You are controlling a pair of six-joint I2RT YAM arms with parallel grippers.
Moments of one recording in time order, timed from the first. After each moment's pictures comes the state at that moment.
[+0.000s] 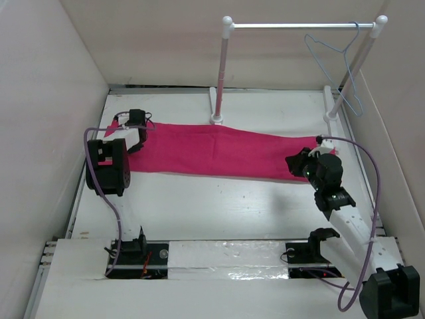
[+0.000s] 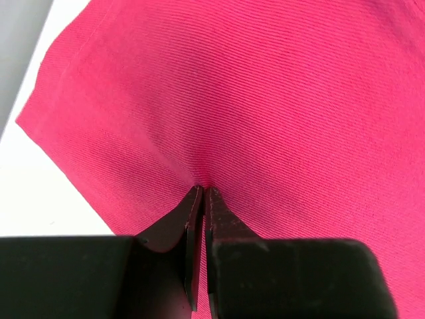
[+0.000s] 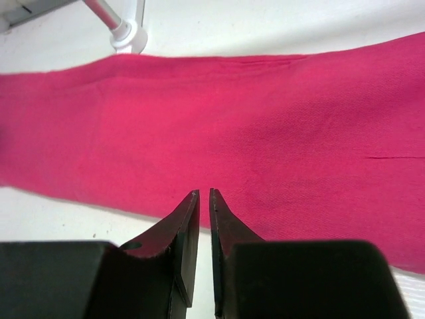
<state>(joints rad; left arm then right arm) 0.03 1.98 1.29 -0.45 -0.59 -0.41 0.17 0.80 0.43 0.06 -0.09 0.43</state>
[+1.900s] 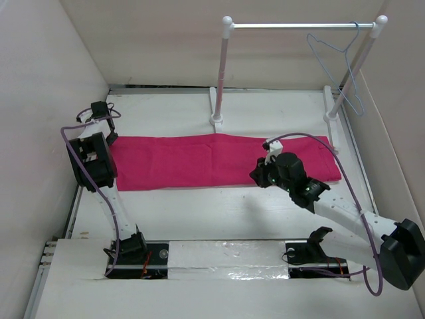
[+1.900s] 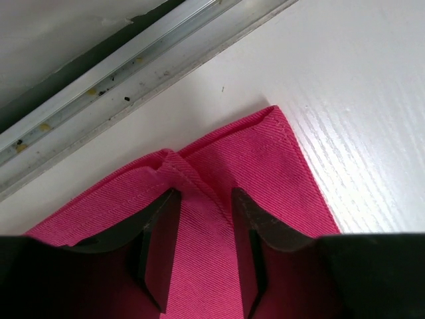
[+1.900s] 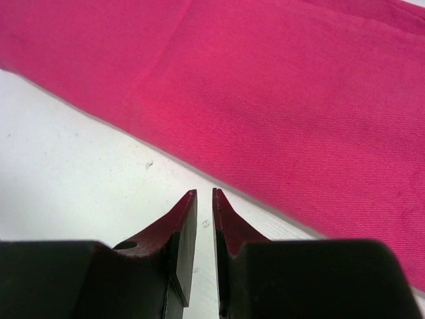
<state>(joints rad) 0.30 2.08 1.51 -0.48 -0.40 -0.61 0.65 1.03 0.58 -0.02 -0.01 0.30</state>
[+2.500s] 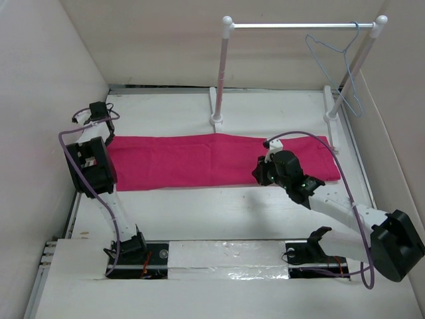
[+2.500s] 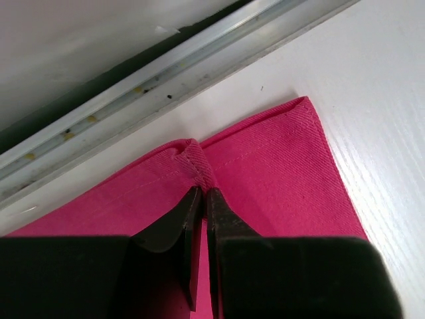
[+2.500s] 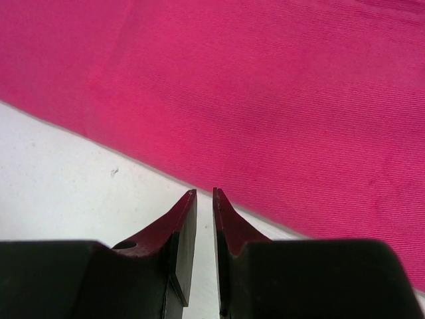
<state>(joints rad) 0.30 2.01 1.43 -0.46 -0.49 -0.61 0.63 1.11 0.57 0.00 0.04 0.30</state>
